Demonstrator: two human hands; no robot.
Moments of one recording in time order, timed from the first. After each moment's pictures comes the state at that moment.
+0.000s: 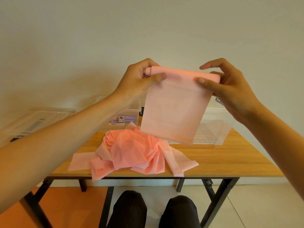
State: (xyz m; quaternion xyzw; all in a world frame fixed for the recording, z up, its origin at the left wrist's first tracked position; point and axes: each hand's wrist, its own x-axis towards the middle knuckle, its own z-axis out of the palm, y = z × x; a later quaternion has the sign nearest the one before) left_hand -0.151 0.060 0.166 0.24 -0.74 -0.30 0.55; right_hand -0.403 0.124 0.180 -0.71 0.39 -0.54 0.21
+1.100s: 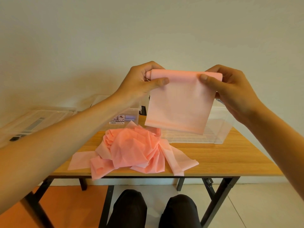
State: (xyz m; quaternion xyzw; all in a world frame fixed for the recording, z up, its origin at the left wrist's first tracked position) left_hand -0.154 0.057 0.161 0.25 -0.76 -0.29 0.52; right_hand -0.406 0.123 0.177 -0.70 0.40 -0.55 0.24
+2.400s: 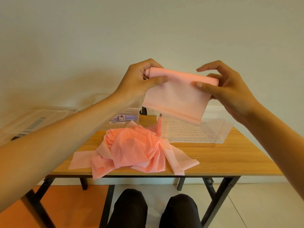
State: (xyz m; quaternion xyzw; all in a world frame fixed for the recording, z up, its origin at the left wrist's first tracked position) left_hand -0.151 0.053 0.160 0.25 -0.75 -0.28 0.54; right_hand -0.405 0.120 0.173 -0.72 0.41 -0.52 0.22
